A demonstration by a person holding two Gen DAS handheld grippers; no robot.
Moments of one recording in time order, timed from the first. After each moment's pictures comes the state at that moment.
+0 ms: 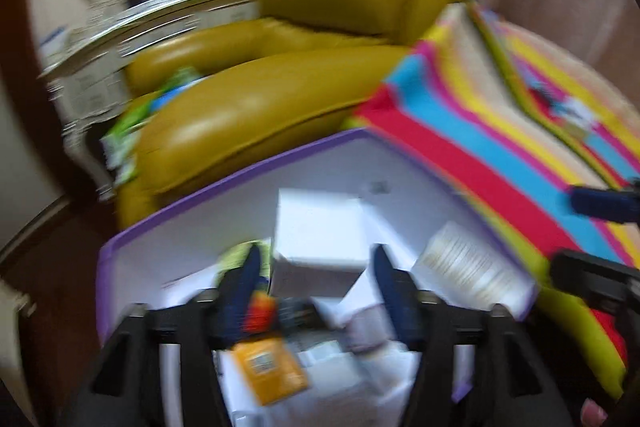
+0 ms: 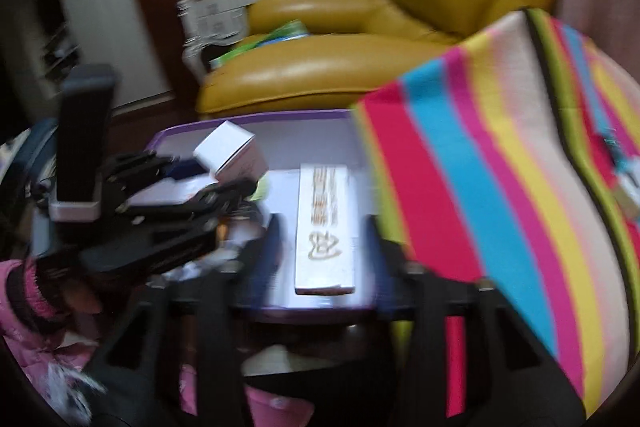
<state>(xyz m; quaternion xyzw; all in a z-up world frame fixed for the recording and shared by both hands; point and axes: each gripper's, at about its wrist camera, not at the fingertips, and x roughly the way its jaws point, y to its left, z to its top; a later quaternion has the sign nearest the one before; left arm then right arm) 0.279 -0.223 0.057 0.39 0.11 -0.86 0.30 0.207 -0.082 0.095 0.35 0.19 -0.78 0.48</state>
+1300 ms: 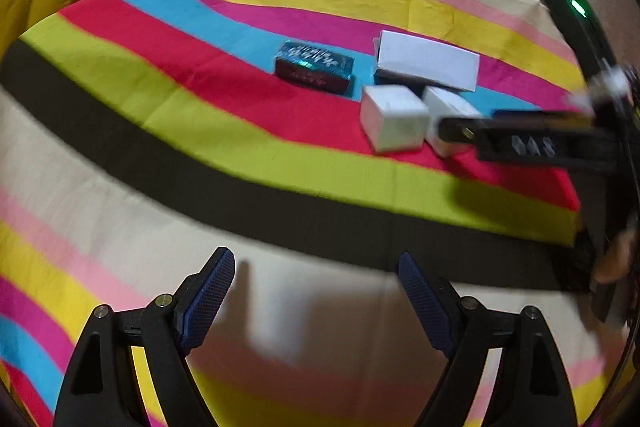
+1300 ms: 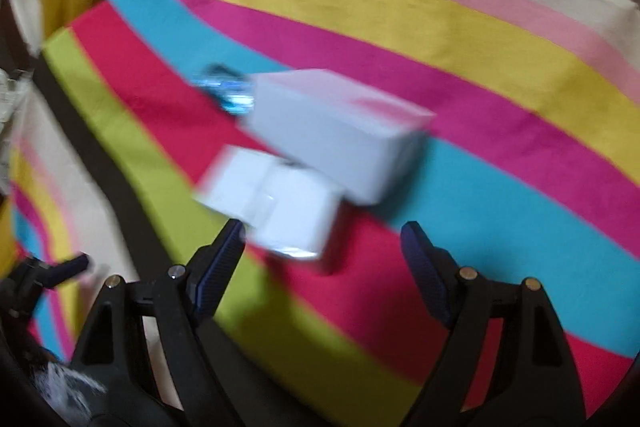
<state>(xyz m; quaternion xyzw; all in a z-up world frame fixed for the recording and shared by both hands) -0.131 -0.011 0.026 0.44 -0.02 -0.90 -0.03 -0.202 0.189 0.045 0.44 0.04 -0.89 0.12</state>
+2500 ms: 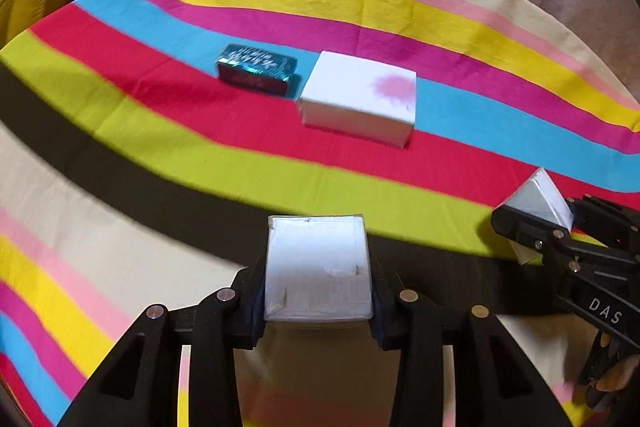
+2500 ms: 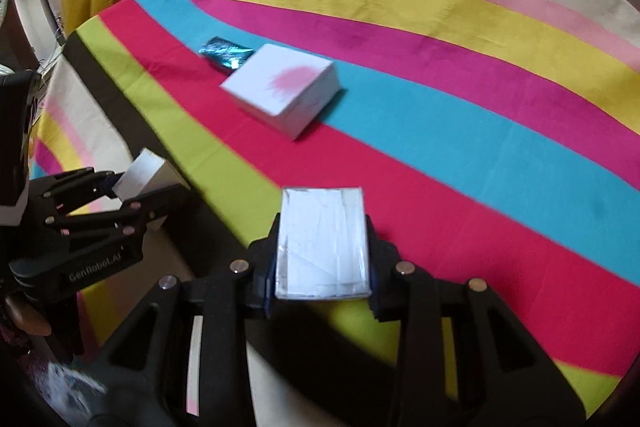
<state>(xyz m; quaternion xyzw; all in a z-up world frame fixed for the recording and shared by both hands) -0.113 0.040 0.038 0.46 0.00 -0.89 -0.04 -0.111 0.237 0.048 0.43 0.01 -0.89 0.17</state>
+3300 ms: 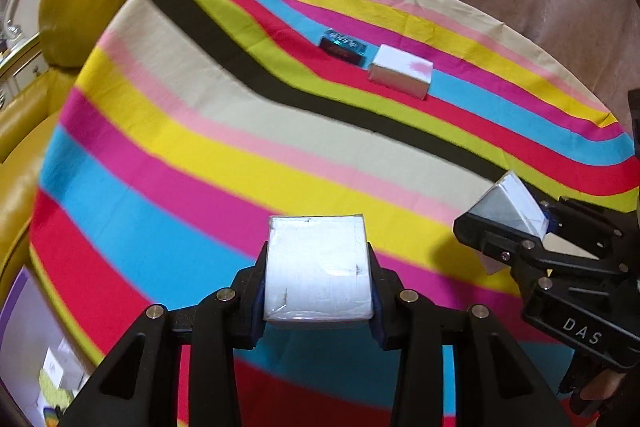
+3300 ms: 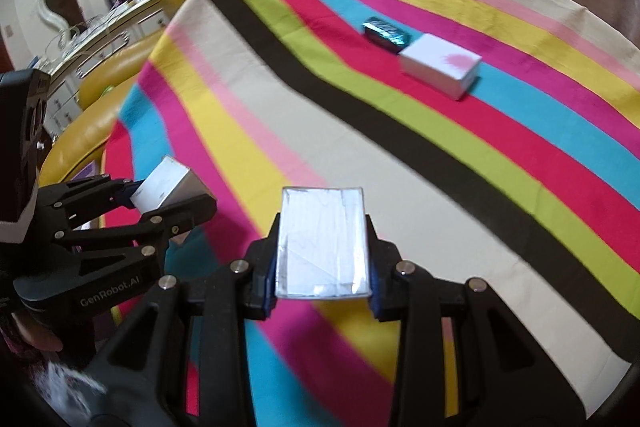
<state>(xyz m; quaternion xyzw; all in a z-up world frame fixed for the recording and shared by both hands) 0.059 -0.028 0.058 0.44 0.05 -0.90 0.00 0.033 0.126 0.072 0.41 0.06 -0.87 0.25</state>
